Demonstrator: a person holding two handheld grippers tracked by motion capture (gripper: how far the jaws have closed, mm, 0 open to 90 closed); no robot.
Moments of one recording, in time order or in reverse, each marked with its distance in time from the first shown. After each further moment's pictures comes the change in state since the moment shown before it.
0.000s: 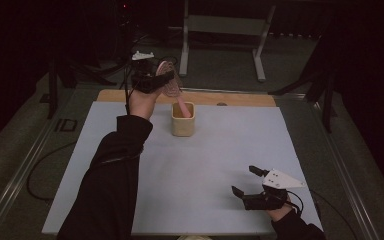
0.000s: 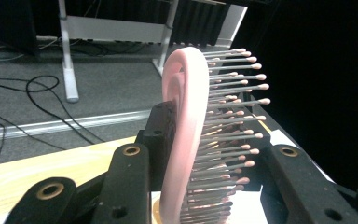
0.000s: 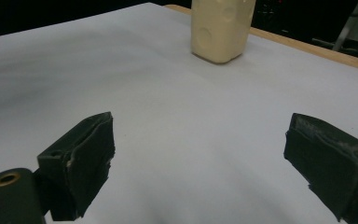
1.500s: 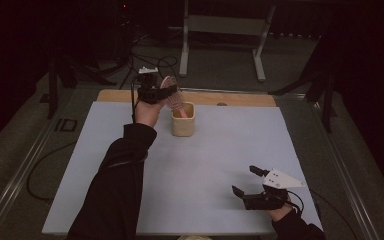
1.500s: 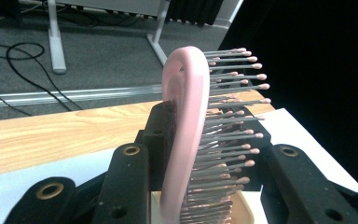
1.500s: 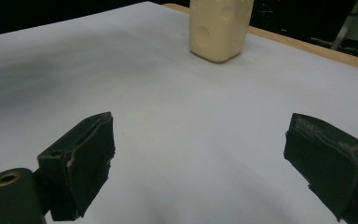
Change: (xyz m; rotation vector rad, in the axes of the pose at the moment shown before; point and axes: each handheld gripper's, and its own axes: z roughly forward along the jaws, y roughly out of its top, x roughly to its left) left arm 0.018 -0.042 0.036 0.081 -0.030 -0.065; right arm -0.001 -0.001 0.000 0.003 -0.005 0.001
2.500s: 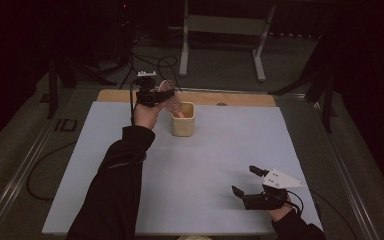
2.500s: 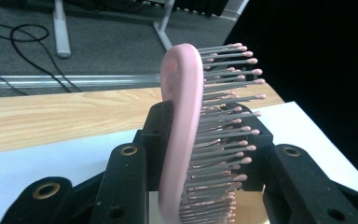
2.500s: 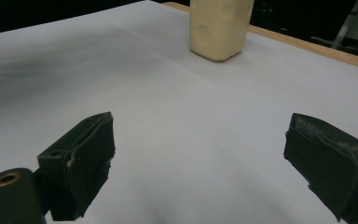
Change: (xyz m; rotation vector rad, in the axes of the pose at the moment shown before) left arm 0.012 -0.010 0.005 0.043 0.026 -0.037; right arm 0.000 0.000 0.001 0.007 0.003 0.000
